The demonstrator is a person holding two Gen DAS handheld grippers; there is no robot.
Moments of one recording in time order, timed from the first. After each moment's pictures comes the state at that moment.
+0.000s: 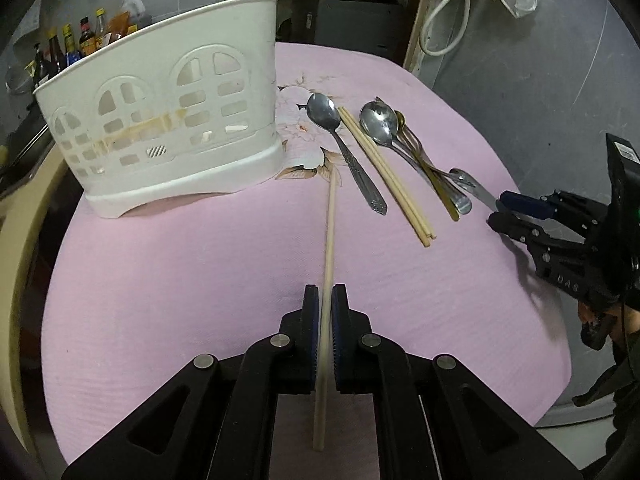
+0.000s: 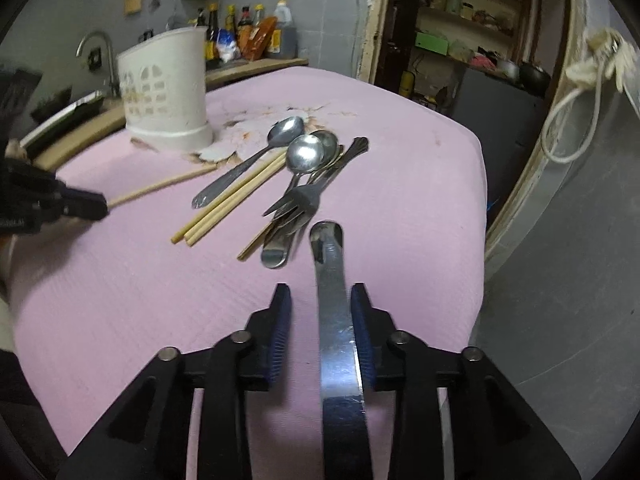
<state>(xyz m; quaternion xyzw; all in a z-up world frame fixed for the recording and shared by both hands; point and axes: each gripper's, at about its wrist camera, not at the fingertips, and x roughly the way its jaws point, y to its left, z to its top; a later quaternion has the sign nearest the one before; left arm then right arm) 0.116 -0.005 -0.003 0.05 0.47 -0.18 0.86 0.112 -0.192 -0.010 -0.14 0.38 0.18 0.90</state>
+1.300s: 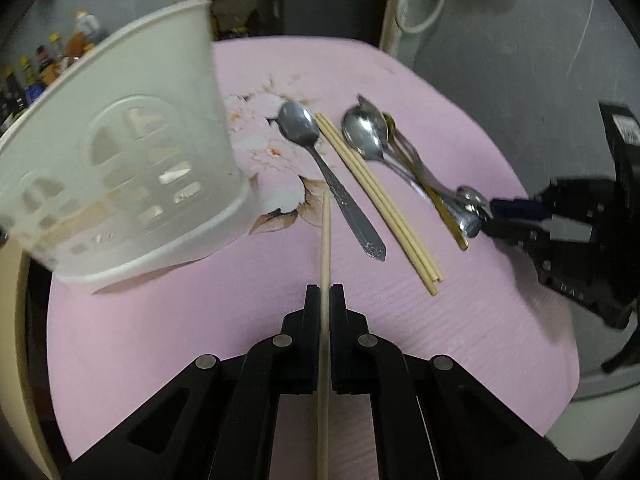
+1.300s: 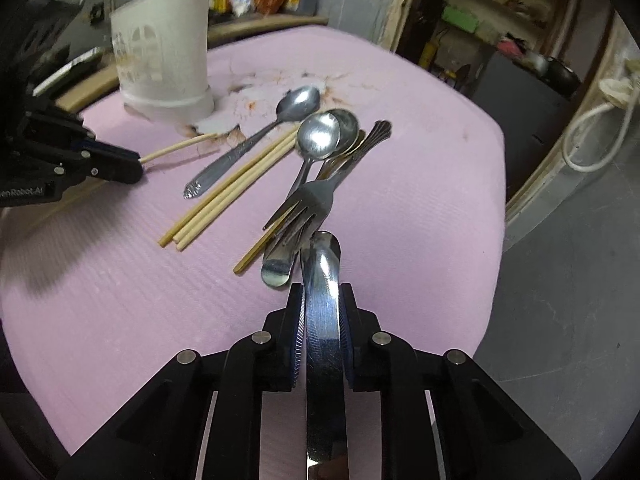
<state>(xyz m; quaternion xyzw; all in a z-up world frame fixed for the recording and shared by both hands) 0.165 -0.027 -0.010 0.09 0.48 -0.22 0.85 0.138 -0.176 -0.009 -0.17 0.44 0.19 0.86</state>
